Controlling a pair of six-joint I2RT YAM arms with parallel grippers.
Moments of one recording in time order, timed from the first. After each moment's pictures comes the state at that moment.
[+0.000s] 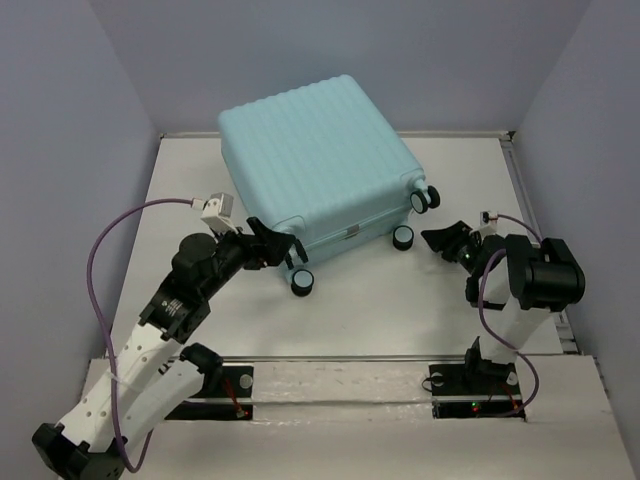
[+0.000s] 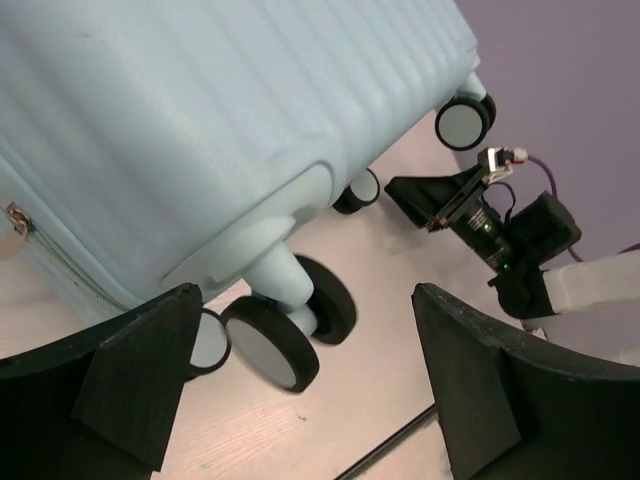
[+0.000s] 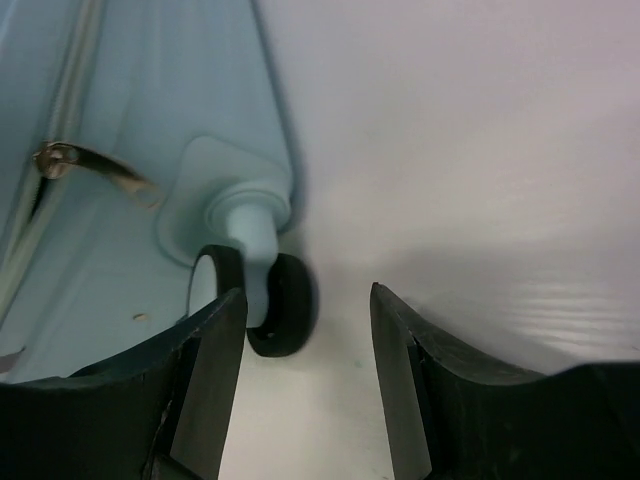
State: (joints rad) left arm -0.53 0.63 0.69 -0.20 0.06 -0.66; right arm -0.15 1.79 0.28 1.28 -0.51 0.74
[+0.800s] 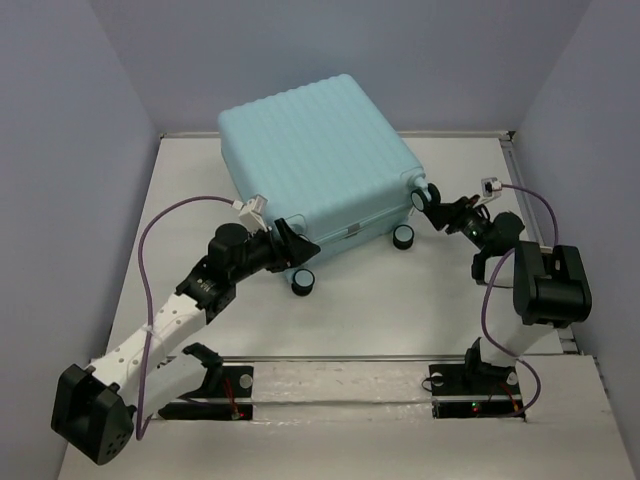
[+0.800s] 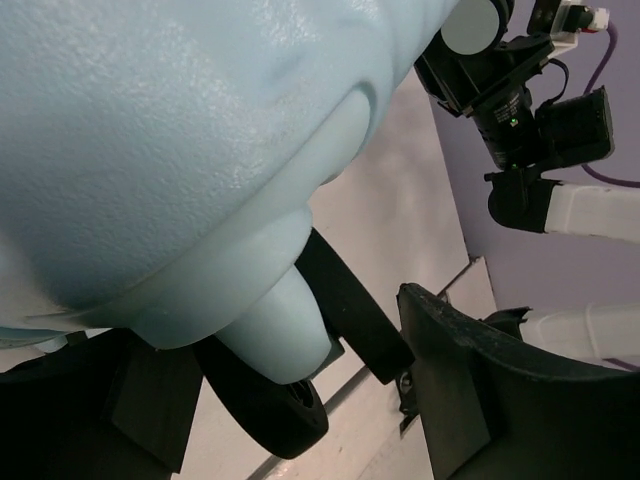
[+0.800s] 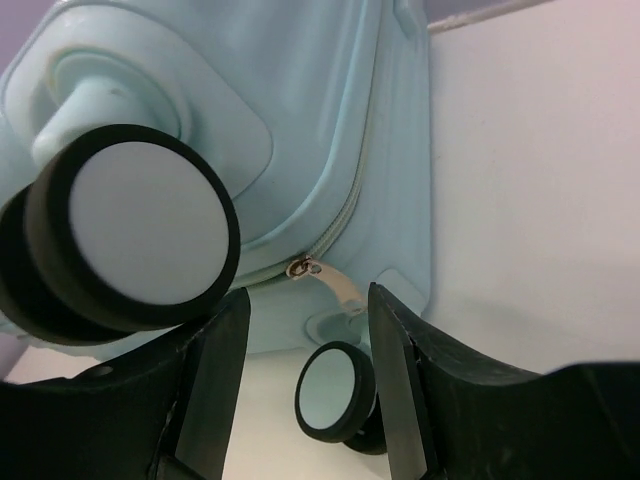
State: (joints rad) left arm -0.54 0.90 0.59 -0.01 0.28 -0.81; right arm -0.15 1.69 0.48 1.28 -0.78 0.68
